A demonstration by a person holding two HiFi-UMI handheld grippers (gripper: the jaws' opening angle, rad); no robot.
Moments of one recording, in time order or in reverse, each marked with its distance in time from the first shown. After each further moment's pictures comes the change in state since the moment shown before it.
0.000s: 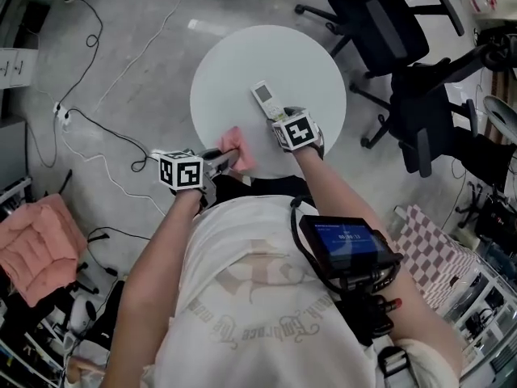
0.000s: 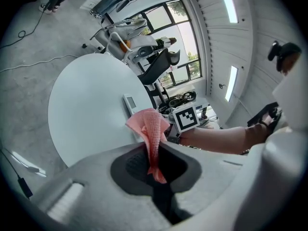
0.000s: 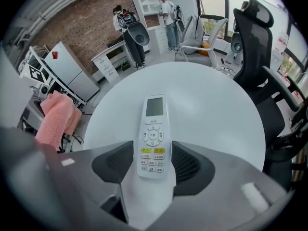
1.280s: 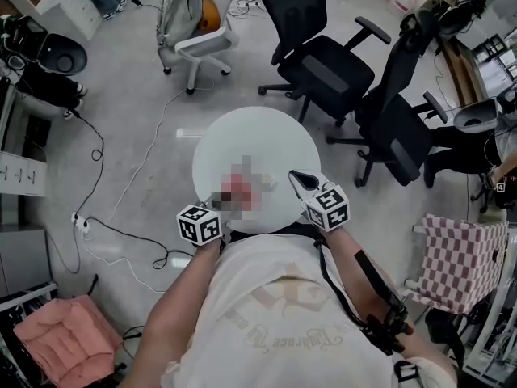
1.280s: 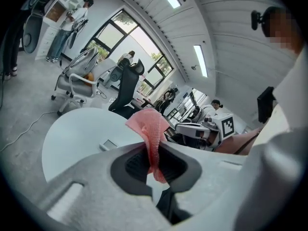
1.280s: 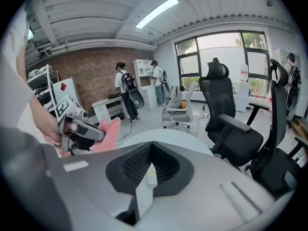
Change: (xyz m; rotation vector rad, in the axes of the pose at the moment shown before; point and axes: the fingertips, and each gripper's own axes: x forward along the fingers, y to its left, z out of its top) left arm -0.004 -0.075 0.061 0.503 -0.104 0.009; right arm -0.210 0.020 0.014 0.058 -0.680 -0.122
